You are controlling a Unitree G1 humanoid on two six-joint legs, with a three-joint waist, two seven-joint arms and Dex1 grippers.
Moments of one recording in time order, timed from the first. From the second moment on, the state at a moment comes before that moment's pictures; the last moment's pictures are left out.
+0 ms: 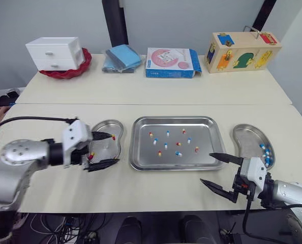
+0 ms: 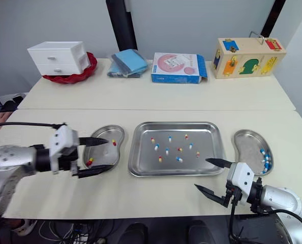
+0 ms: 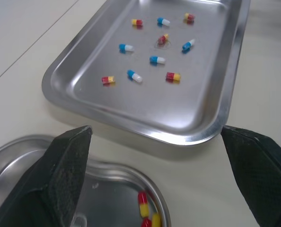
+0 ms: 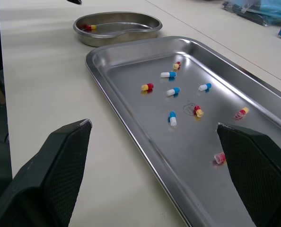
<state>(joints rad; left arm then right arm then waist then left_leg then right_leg) -0.24 0.91 0.07 -0.21 -0.40 0.39 -1.15 0.25 -0.65 -0.10 -0.52 0.37 0.12 0.93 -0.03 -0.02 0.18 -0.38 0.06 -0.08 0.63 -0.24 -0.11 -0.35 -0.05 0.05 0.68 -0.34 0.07</state>
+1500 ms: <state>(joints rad) -0.75 0.50 -0.31 0.37 0.02 0.39 -1.01 0.26 -0.62 -0.01 -0.62 0.34 0.19 0.74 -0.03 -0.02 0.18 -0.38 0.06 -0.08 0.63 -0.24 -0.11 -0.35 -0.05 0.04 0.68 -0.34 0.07</state>
